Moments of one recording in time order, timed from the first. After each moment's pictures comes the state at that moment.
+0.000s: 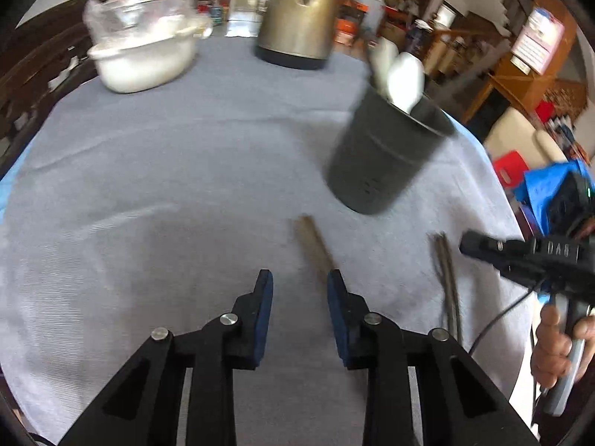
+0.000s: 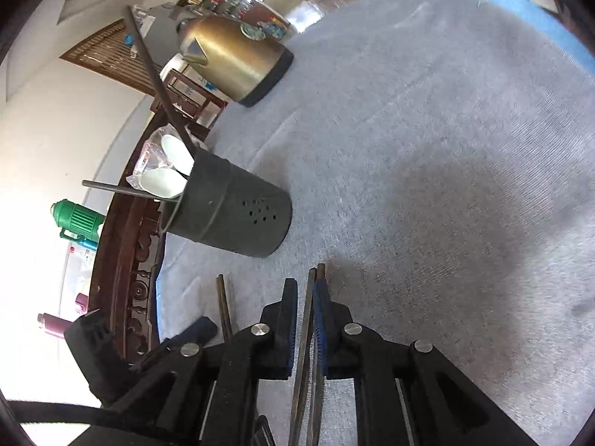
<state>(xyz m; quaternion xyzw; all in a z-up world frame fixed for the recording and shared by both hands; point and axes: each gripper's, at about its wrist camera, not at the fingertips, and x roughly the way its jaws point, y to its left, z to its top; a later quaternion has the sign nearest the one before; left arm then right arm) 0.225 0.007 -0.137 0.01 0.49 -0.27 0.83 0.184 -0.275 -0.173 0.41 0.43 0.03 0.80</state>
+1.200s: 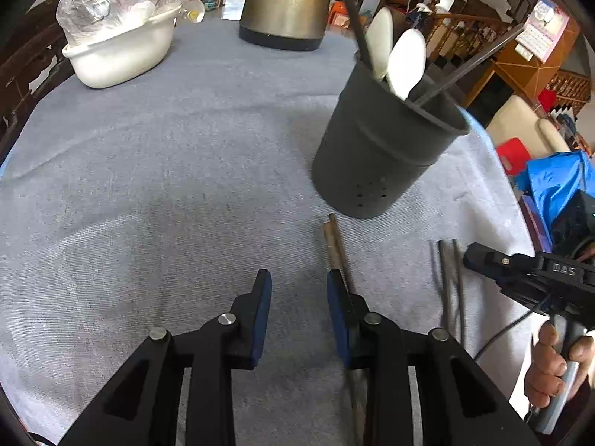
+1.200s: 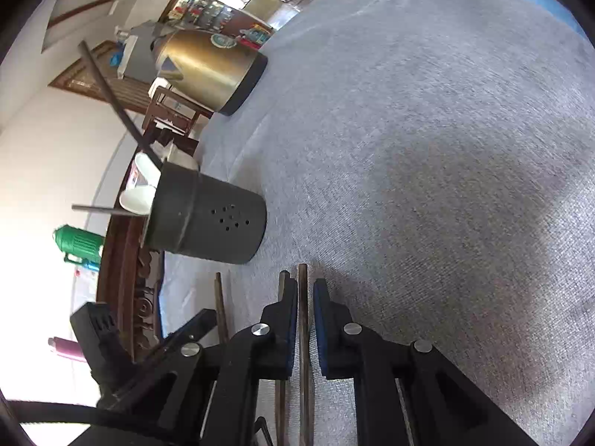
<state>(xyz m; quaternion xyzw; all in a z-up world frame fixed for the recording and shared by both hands) 0.256 -0.047 -0.161 0.03 0.52 -0.28 0.81 0.171 -0.302 -0.192 0.46 0.41 0.02 0.78</state>
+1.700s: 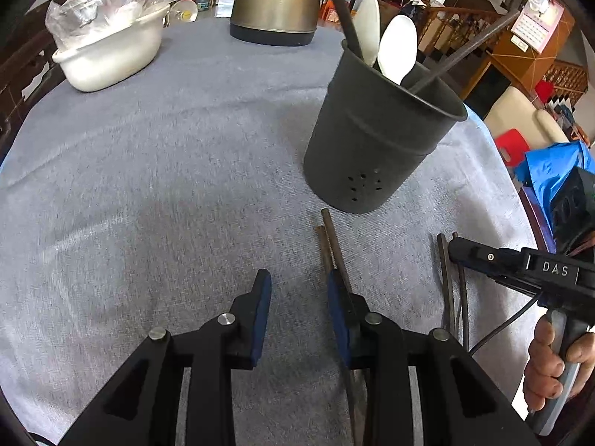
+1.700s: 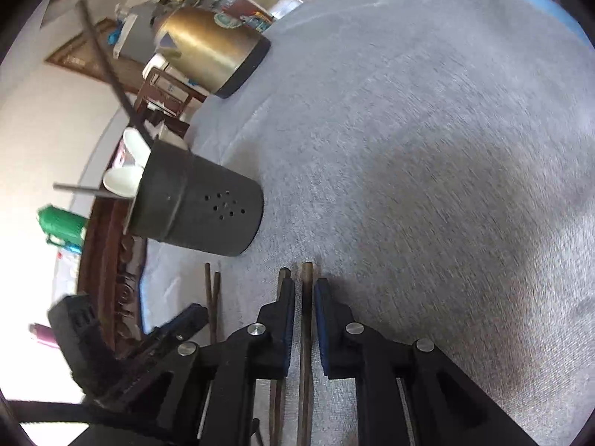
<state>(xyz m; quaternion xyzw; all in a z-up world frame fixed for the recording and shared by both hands) 0.260 -0.062 -0.171 0.05 0.52 -0.29 0.80 0.194 -0.276 -0.187 0.39 0.45 0.00 0.80</state>
